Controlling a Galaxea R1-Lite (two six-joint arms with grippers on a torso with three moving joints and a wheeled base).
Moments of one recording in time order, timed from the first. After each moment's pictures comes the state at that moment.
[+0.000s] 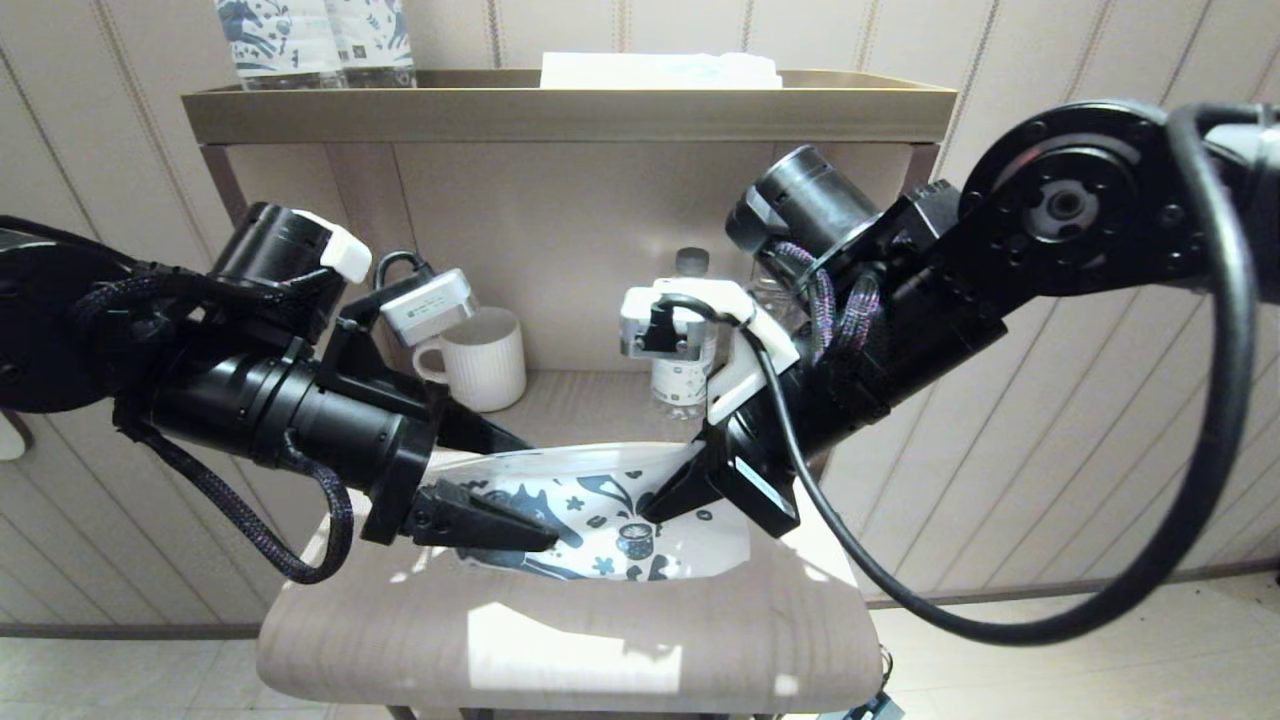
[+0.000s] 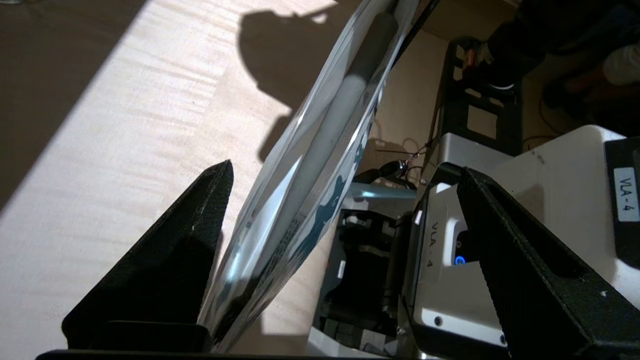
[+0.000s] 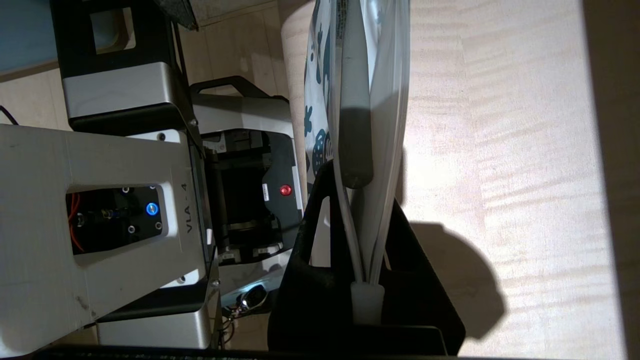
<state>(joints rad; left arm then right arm) -0.42 1.67 -1.27 0.45 -0.88 0.48 0.70 1.93 -1.93 0.89 0.50 -0.52</state>
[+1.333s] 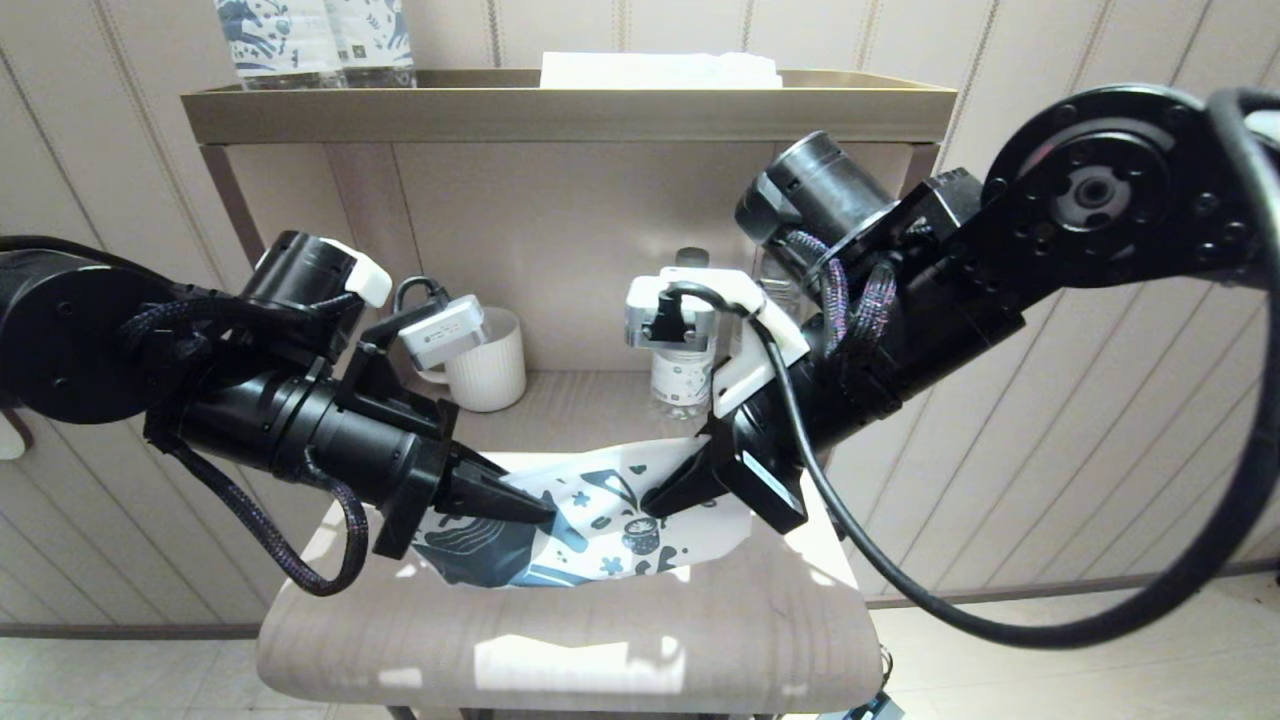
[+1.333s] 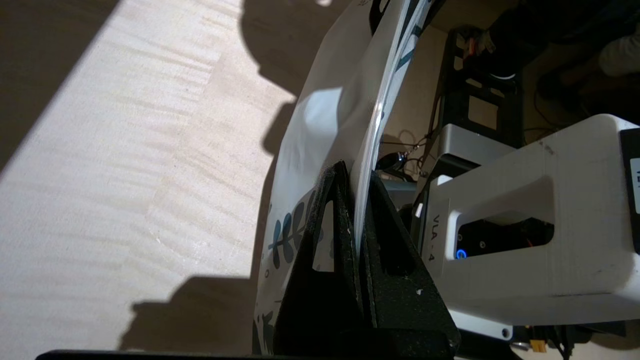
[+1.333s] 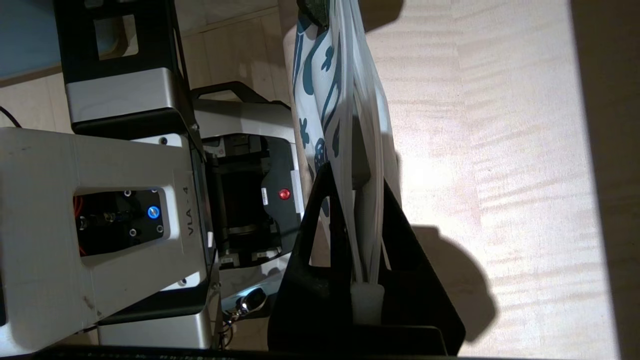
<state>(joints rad) -0.42 1.70 -1.26 0.45 -0.89 0.51 0.70 1.92 -1.93 0.89 0.50 -0.51</state>
